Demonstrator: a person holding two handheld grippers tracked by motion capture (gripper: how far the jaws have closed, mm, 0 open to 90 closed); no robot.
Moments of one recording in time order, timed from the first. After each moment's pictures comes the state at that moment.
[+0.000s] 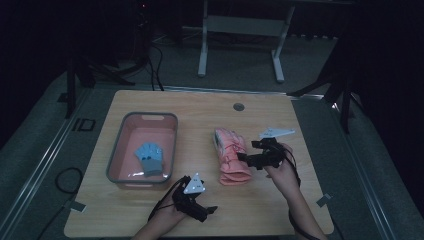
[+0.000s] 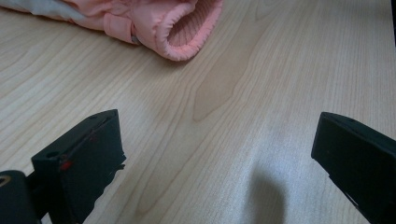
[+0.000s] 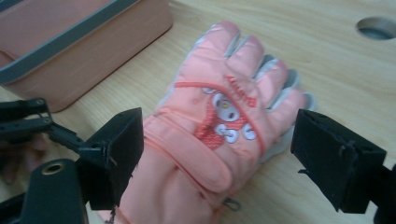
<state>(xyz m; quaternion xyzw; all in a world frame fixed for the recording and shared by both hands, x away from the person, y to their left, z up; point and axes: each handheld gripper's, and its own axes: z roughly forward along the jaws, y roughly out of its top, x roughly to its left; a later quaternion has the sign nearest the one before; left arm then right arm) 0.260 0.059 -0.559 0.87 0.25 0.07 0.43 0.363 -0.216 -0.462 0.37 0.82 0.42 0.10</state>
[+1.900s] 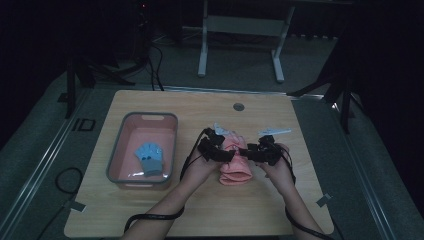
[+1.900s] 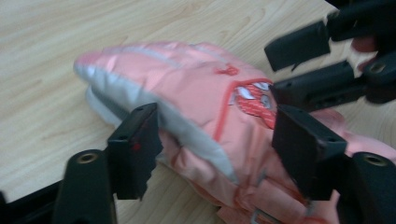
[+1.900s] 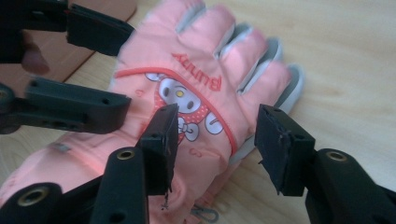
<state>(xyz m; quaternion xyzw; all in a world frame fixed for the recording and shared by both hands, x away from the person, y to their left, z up) 0.380 -0.004 -0.490 0.82 0.41 0.11 0.38 0.390 -0.220 -0.498 0.43 0.80 0.40 0.07</state>
